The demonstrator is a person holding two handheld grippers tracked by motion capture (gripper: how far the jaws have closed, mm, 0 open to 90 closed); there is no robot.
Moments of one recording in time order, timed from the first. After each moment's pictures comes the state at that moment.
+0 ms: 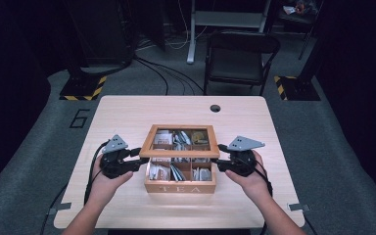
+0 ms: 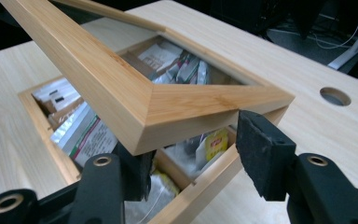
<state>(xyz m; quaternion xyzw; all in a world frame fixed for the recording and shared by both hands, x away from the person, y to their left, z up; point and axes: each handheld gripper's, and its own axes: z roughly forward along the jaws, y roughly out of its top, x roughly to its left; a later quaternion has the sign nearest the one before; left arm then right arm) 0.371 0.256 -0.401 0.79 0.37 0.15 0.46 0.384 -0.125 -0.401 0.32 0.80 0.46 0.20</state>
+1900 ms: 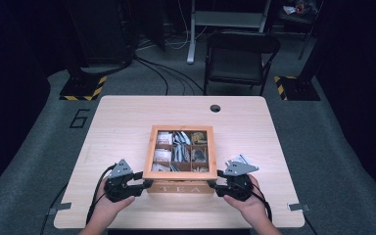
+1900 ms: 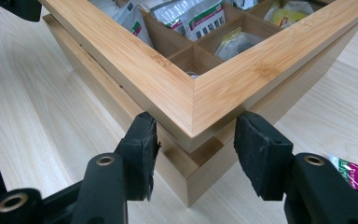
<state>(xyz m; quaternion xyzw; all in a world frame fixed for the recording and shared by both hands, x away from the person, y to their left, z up) 0.338 0.254 -0.459 0.81 0.36 0.12 0.44 0.344 -0.123 -0.458 0.33 0.83 0.43 0.14</state>
